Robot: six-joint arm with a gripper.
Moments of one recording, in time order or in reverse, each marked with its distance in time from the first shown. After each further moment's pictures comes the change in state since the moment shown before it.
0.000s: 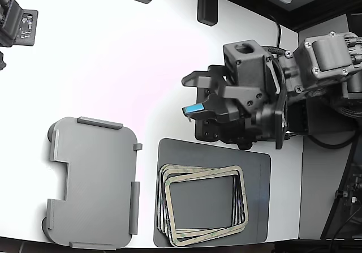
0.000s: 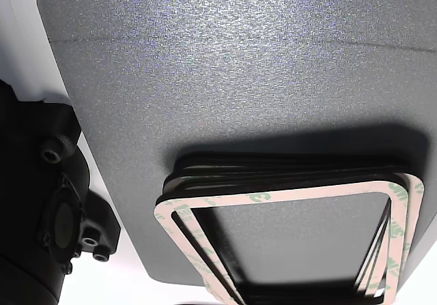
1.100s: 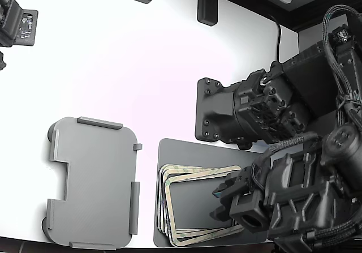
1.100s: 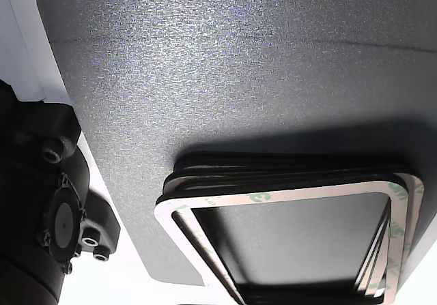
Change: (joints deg) arm 51.5 -36.7 -24.4 29.1 14.4 -51.2
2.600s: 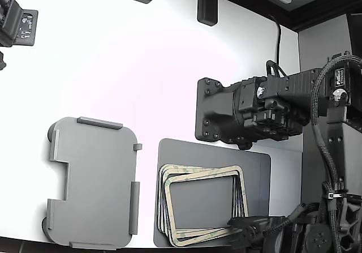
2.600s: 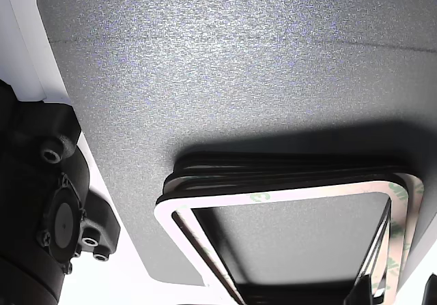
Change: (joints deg) arm 22.9 -27.2 -12.2 0.1 -4.3 -11.7
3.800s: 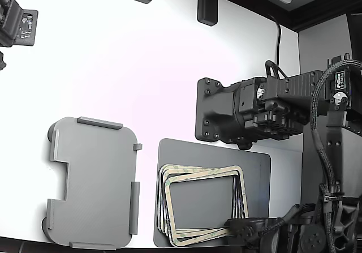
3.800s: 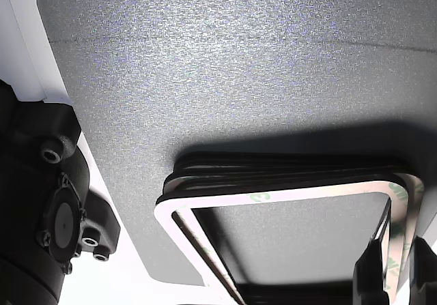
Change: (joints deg) arm 2.5 -0.4 4.7 -5.9 0.9 4.5
